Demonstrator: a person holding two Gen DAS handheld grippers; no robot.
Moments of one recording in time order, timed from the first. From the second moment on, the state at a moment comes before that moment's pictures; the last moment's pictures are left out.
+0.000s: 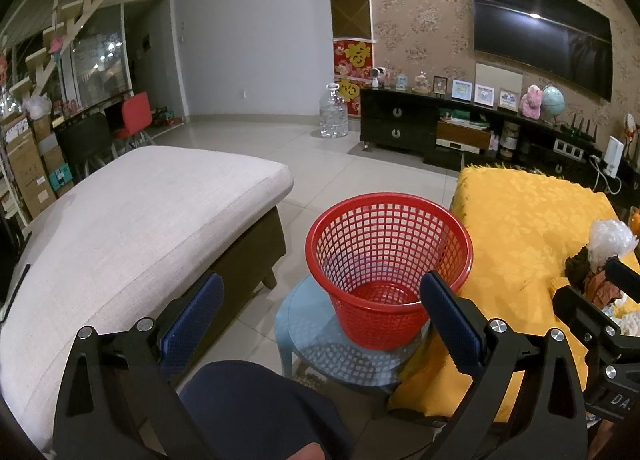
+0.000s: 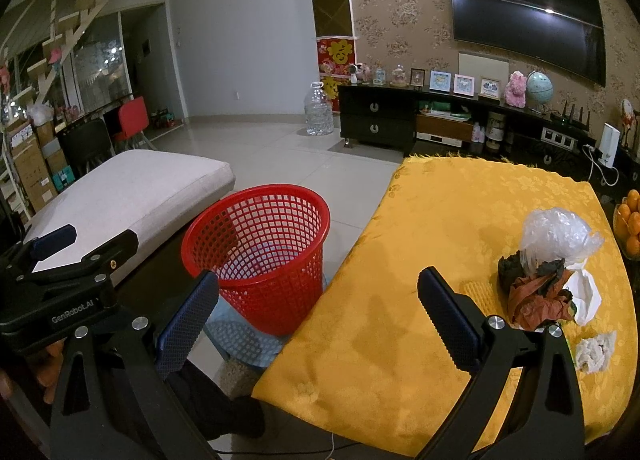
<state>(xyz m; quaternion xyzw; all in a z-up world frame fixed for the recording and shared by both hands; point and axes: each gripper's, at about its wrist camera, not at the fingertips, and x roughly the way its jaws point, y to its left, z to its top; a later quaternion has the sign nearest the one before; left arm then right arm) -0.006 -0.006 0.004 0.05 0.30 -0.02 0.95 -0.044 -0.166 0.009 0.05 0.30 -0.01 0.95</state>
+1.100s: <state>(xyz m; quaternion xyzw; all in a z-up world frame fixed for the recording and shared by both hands) -0.008 -0.007 0.004 0.05 0.30 -0.03 0.95 -0.046 -0.167 0.012 0.05 0.30 -0.01 0.95</state>
